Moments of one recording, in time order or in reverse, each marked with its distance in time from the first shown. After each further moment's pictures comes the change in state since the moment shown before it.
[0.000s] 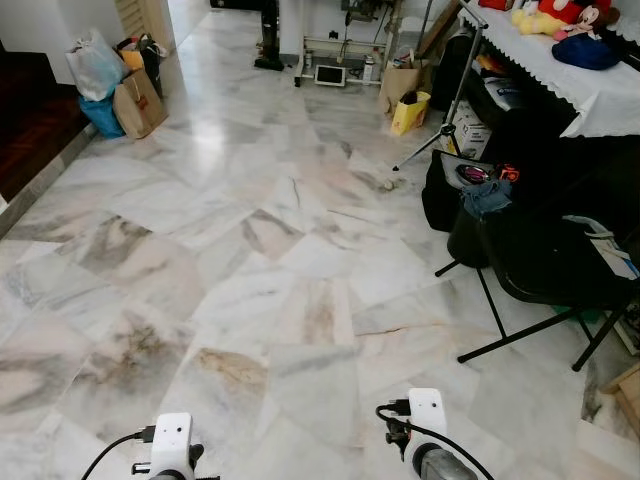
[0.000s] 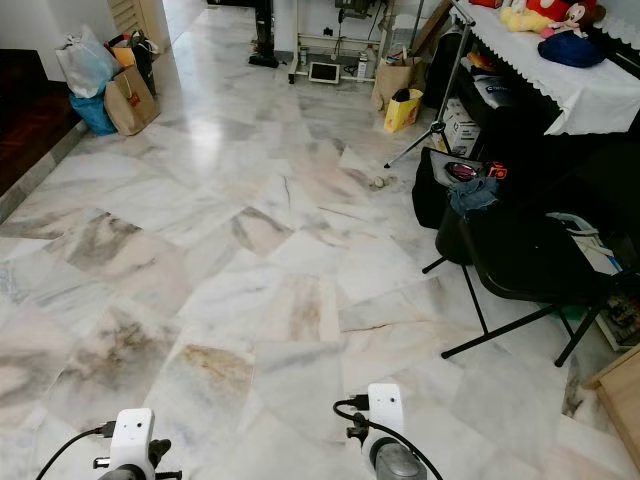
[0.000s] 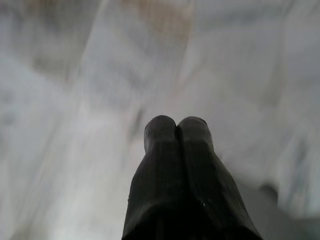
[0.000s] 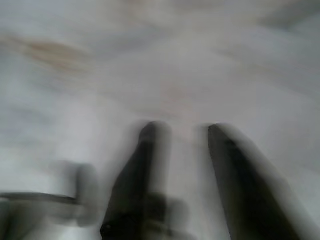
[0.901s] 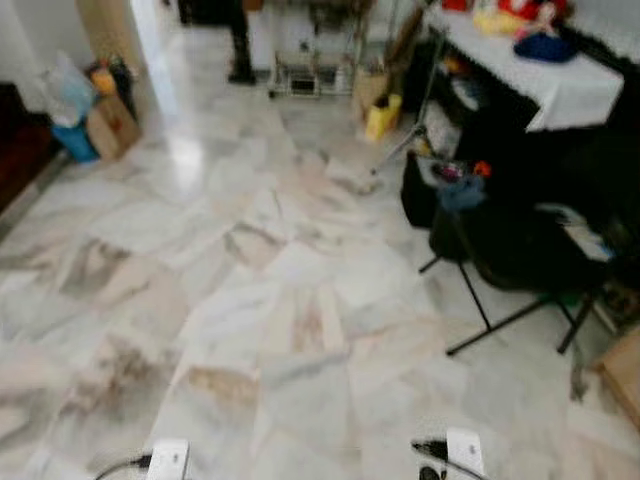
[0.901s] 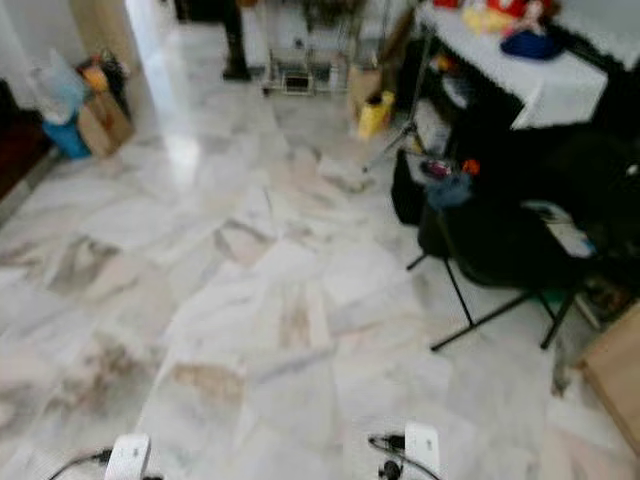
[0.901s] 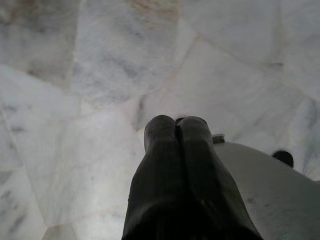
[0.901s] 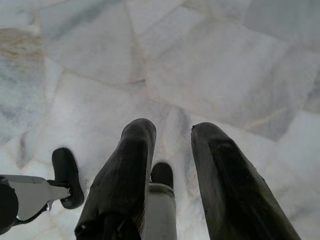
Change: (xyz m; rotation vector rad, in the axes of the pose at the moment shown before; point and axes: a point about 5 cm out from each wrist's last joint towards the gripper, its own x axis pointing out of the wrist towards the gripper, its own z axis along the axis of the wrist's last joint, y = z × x) left arm -0.001 0.004 -0.003 0.042 0.030 -0.010; right arm -0.003 0.004 -0.017 0.043 0.065 0.013
